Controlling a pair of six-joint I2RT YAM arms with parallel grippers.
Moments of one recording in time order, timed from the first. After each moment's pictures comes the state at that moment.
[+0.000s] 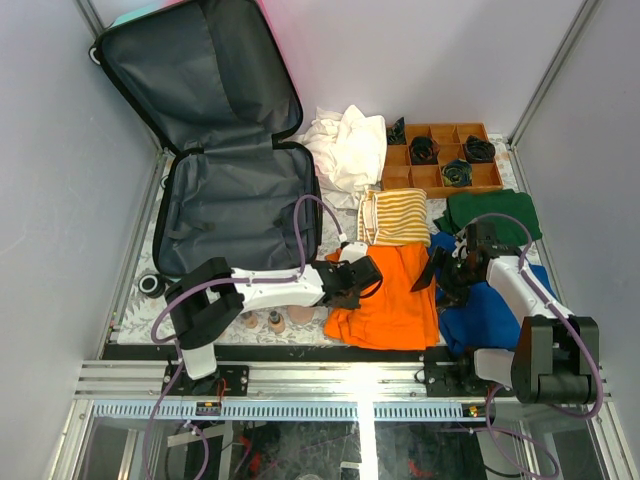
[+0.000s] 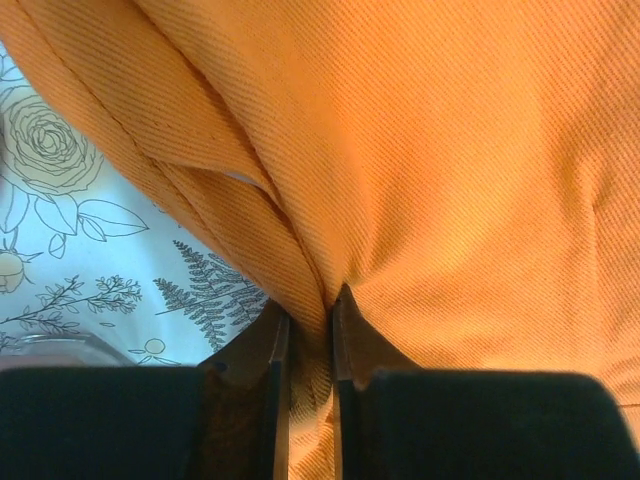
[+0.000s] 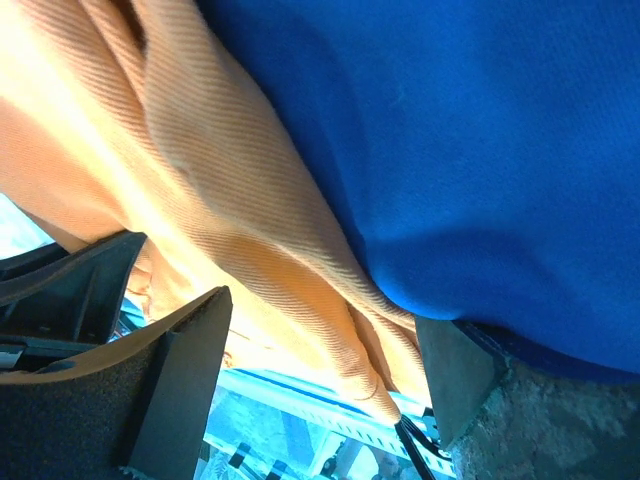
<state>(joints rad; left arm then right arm) -1.09 1.81 1.13 -0.46 -0.30 -0.83 -0.01 1.24 0.67 -0.75 -0.43 0.45</state>
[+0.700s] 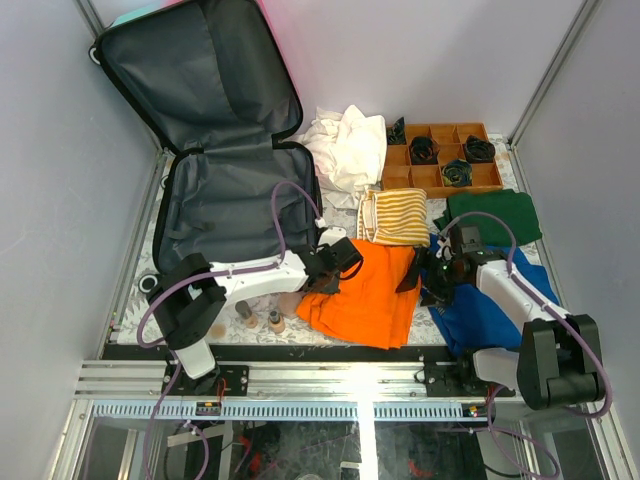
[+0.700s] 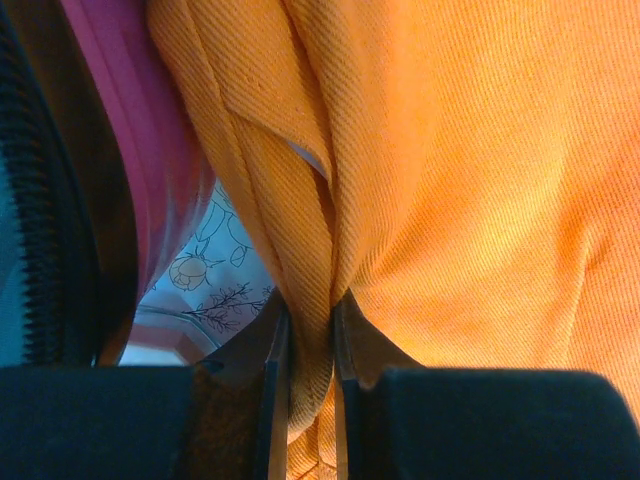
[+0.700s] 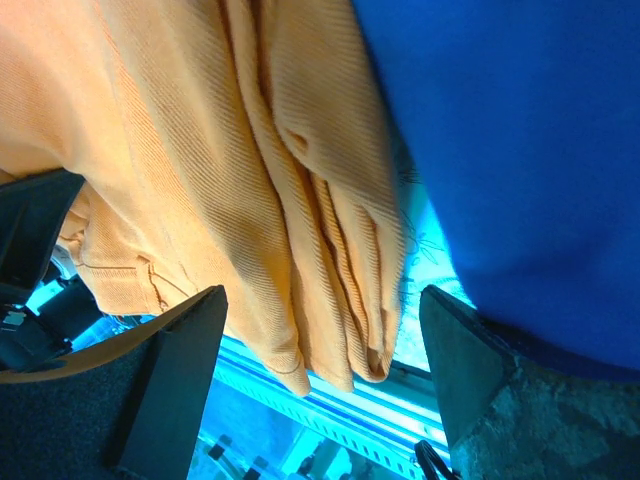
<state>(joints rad) -0.96 1.73 1.11 -0.57 -0.34 -0.75 0.11 1.22 0.63 -0.64 -0.48 0.51</state>
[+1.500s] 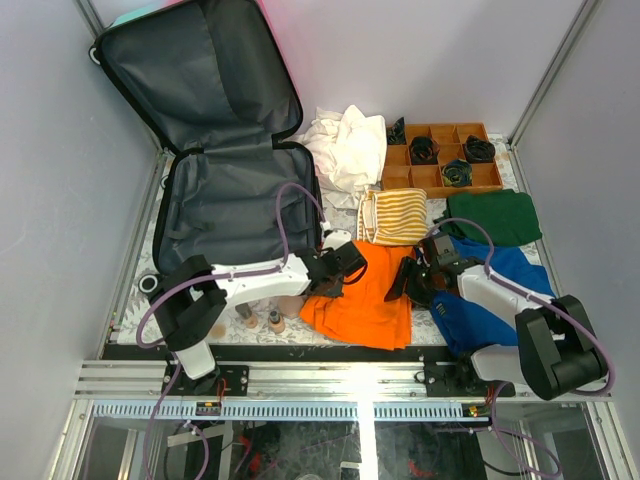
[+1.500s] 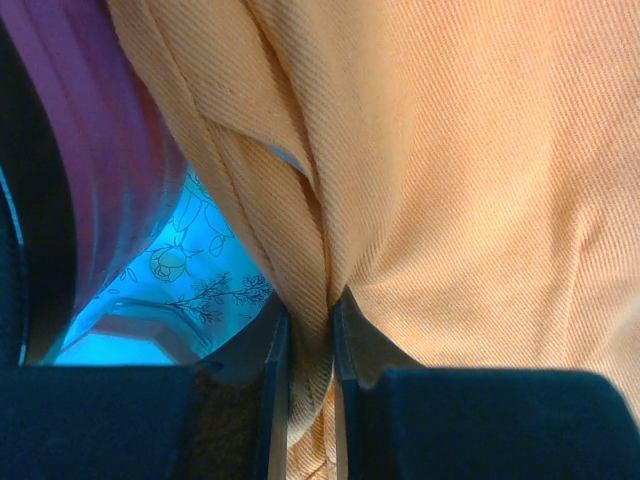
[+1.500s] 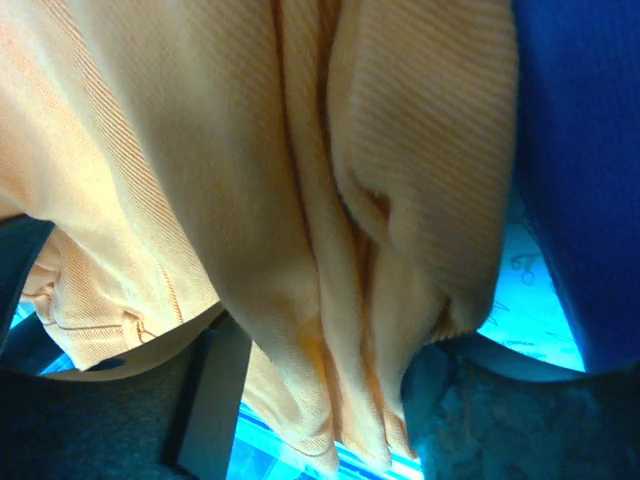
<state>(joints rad) -1.00 1.73 1.12 -0.57 -0.33 -0.75 0.35 1.28 0.55 -0.42 -0.33 0.69</state>
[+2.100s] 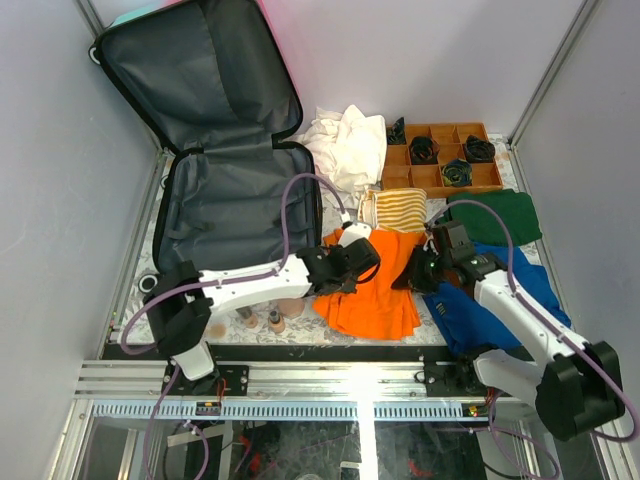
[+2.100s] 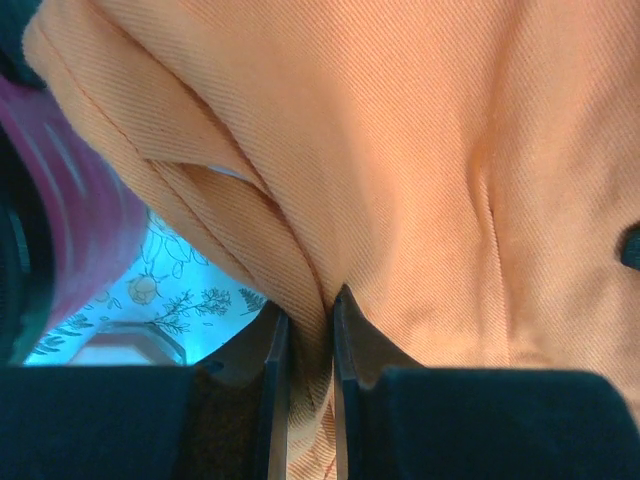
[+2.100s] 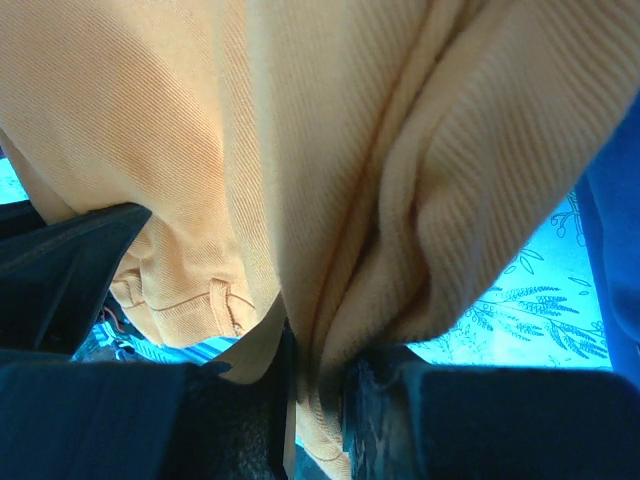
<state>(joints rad) -1.08 1.70 1.22 -0.57 -0.38 -0.66 0.36 1.11 0.66 -0.56 -0.34 0.66</state>
